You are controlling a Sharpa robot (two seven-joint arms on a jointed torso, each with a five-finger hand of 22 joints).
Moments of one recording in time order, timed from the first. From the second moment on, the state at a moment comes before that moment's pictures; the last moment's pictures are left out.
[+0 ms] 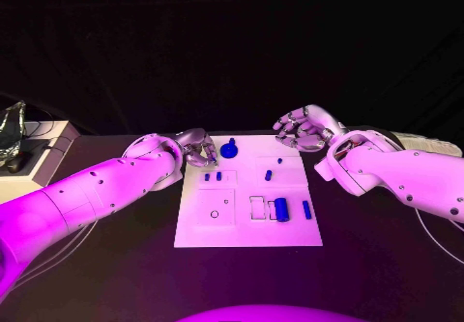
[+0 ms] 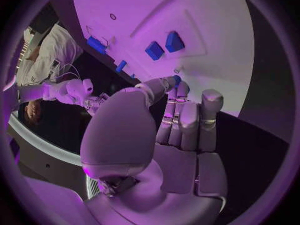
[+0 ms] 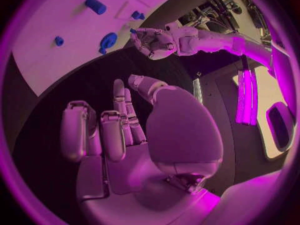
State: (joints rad) left arm 1.12 -0.56 0.13 1.10 -1.39 -0.15 -0.01; left_hand 1.39 -0.19 0.62 -0.01 0.25 1.00 0.15 0.32 0.32 1.09 0.09 0.36 0.13 1.31 0.01 1.41 0.89 0.15 1.15 0.11 1.17 1.10; right arm 1.30 -0.84 -0.12 1.48 -0.93 -0.55 0.13; right_hand 1.30 -0.24 0.58 0.07 0.27 0.95 0.15 0.19 0.50 1.09 0.08 0.33 0.37 1.46 -0.01 1.48 1.31 0.05 1.47 0.09 1.31 1.31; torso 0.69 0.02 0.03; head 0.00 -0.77
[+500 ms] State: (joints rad) left arm 1.11 -0.56 0.12 1.10 -1.39 -0.14 -0.01; left_hand 1.39 -0.19 0.62 -0.01 0.25 1.00 0.15 0.32 0.31 1.09 0.09 0.36 0.13 1.31 0.01 1.41 0.90 0.15 1.15 0.11 1.17 1.10; right arm 1.30 -0.84 -0.12 1.48 -0.93 -0.55 0.13; right_hand 1.30 -0.24 0.58 0.07 0.27 0.95 0.15 0.19 0.50 1.09 0.08 0.33 0.37 1.46 -0.01 1.48 1.31 0.05 1.47 0.09 1.31 1.31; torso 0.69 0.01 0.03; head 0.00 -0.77
